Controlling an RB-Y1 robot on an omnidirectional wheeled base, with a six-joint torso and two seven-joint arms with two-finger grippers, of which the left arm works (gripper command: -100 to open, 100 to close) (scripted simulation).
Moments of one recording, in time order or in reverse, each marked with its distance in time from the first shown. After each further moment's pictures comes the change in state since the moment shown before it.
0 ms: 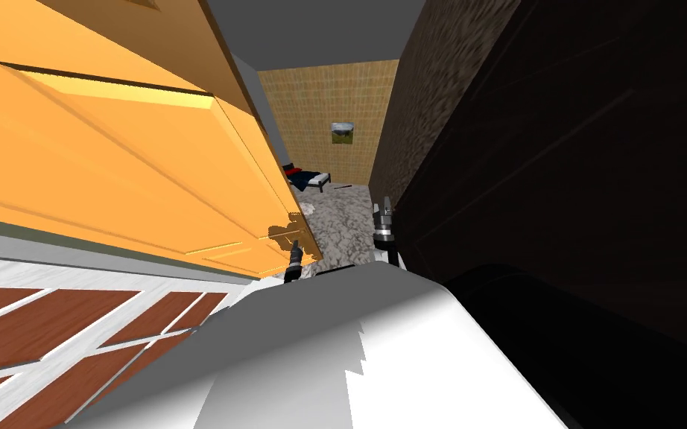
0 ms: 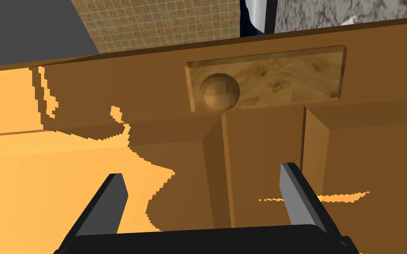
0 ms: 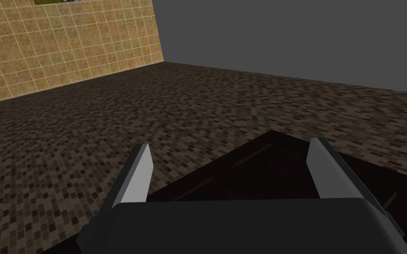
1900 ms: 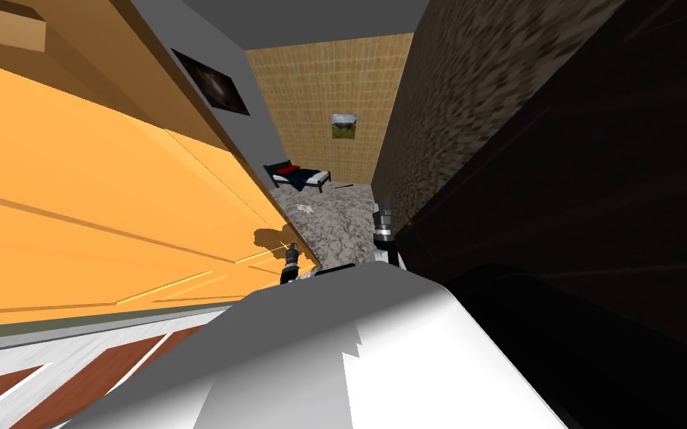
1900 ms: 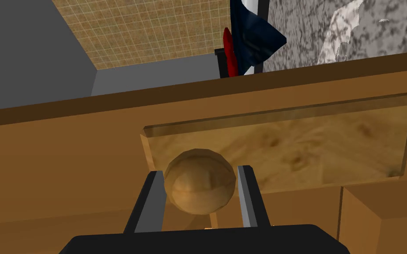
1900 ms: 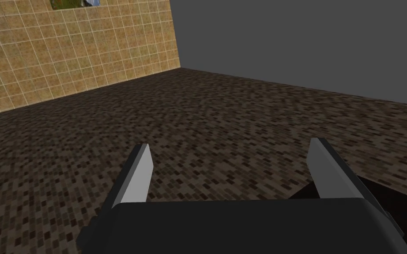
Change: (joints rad) arm -0.020 0.009 0.058 0.035 0.028 -0.008 -0.022
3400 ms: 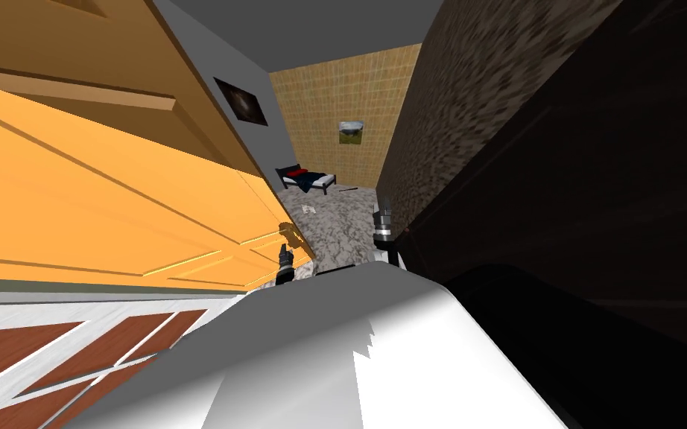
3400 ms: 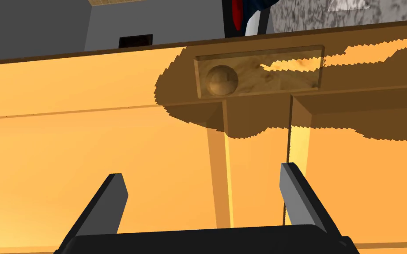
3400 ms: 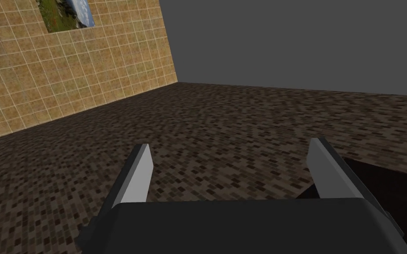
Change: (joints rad) arm 0.026 -0.017 0.079 -0.033 0.057 0.013 -0.006
